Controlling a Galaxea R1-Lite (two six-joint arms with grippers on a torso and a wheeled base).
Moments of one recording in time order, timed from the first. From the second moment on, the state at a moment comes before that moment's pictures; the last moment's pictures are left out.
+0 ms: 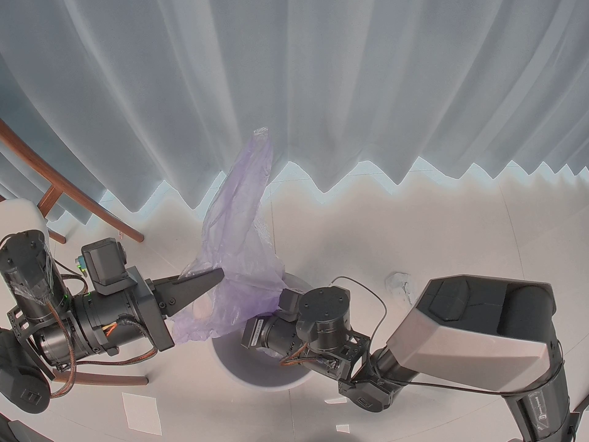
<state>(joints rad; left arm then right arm) -0.49 1.44 -0.32 -1.07 -0.42 -0.35 0.90 2.46 -1.09 -1.20 0.07 0.67</state>
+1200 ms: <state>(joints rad) -0.49 1.44 -0.32 -1.03 -0.42 -0.35 1.00 2.14 -0.60 -1.20 0.09 0.72</state>
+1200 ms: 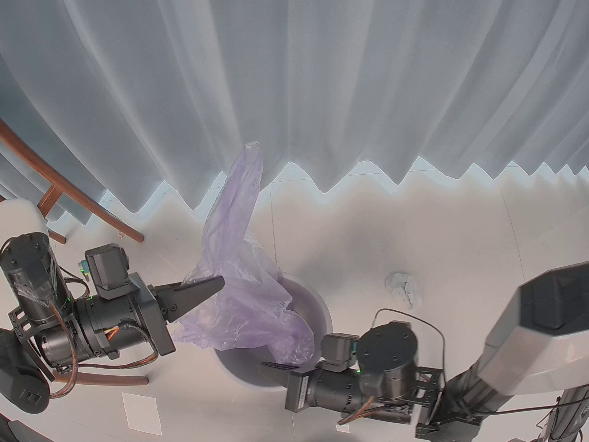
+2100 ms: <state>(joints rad) -0.64 1.42 -0.33 -0.75 -0.43 -0.41 0.68 1.90 -0.38 -1.36 0.19 0.55</state>
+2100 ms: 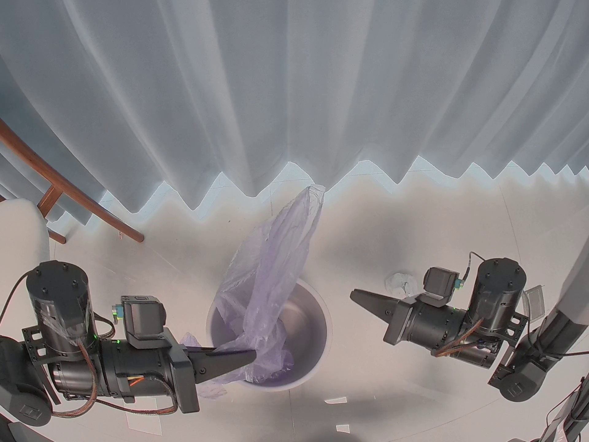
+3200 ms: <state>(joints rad) -0.80 1.33 -0.26 -0.73 -0.47 -0.45 0.60 2.25 -0.82 -1.55 0.03 0.61</state>
